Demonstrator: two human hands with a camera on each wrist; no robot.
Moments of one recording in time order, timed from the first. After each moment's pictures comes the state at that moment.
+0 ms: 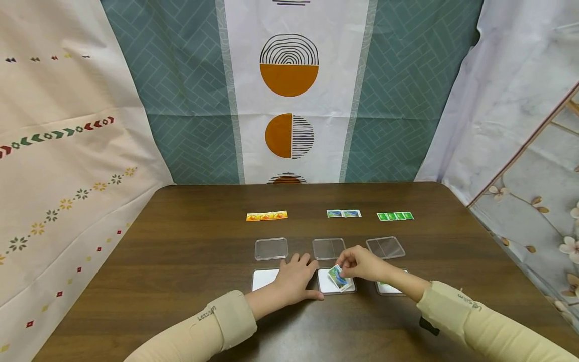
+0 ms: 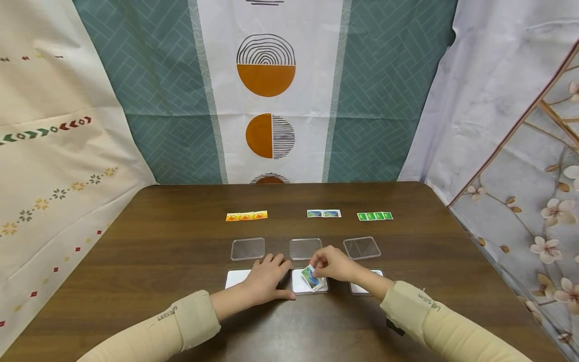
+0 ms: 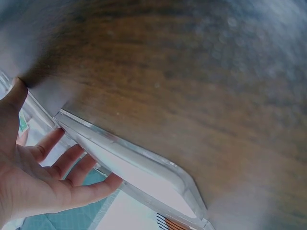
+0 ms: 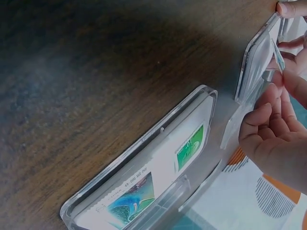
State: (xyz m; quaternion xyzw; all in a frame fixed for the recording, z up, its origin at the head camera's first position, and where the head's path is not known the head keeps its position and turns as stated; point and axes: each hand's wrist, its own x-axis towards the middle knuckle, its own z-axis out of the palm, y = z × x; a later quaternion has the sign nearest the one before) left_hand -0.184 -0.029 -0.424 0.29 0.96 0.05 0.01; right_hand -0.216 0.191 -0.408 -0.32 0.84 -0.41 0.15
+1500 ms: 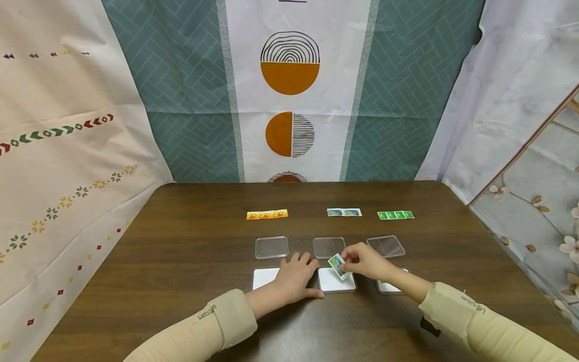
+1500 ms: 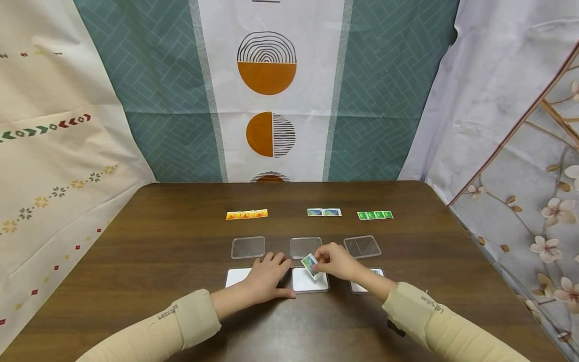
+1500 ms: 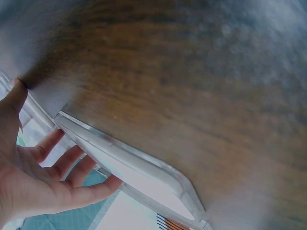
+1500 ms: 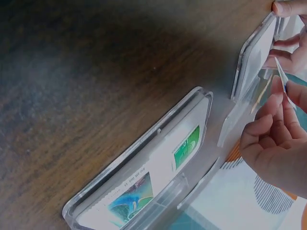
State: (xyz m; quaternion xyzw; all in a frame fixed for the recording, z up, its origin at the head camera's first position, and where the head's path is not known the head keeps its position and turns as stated) left_hand -0.186 -0.030 -0.427 0.29 0.96 0.05 0.00; right_hand -0.215 0.193 -0.405 -0.29 0.85 -0.42 0.13
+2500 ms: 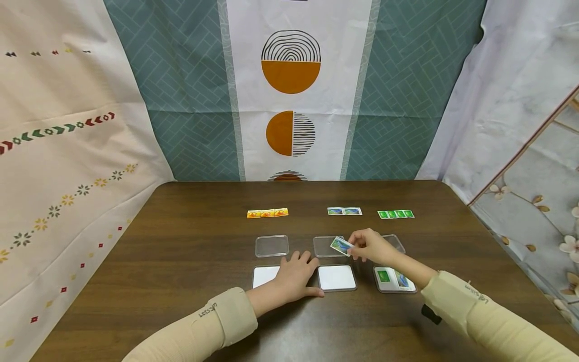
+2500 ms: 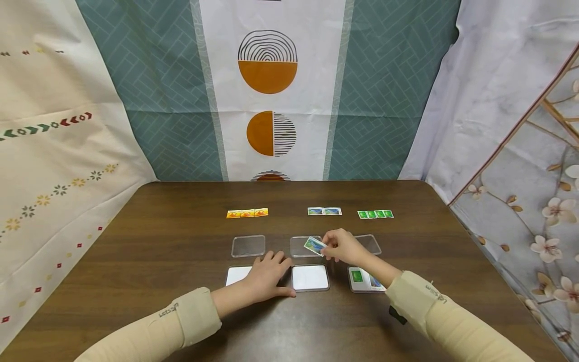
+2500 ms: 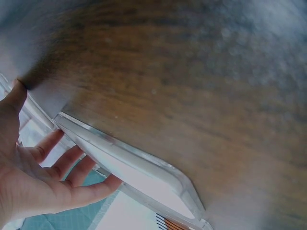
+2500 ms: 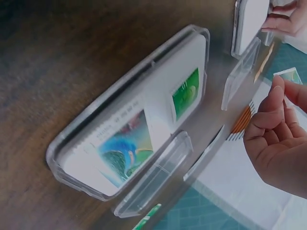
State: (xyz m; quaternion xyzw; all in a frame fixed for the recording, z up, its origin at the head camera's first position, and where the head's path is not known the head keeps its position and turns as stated) left_hand -0.184 -0.030 -0.426 0.29 0.95 0.06 0.00; right_hand -0.234 0.208 -0.390 -0.26 0.87 -0.41 0.12
